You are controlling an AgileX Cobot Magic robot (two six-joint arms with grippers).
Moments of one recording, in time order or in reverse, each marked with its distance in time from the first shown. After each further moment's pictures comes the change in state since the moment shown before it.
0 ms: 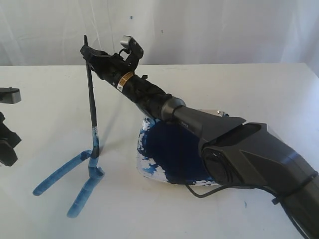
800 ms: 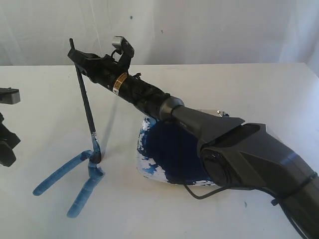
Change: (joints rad) left arm 0.000 0.000 0.000 0.017 -0.002 -0.008; right arm 0.012 0.000 -0.012 -0.187 -0.072 0.157
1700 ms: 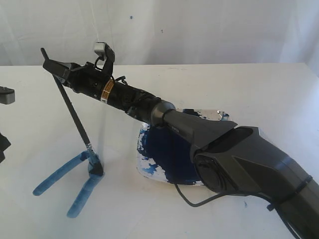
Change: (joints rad) left arm 0.000 -0.031 0.002 0.119 -0.018 0.000; right arm 0.043 0.000 0.000 -0.144 -0.135 0.101
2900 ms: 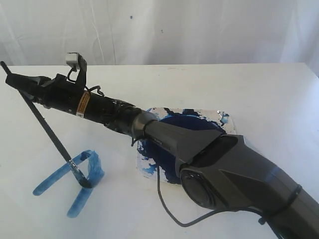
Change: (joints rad) left arm 0.000 -0.316 0.000 0.017 -0.050 -0.053; right arm 0.108 0.000 0.000 -0.010 -0.083 0.014
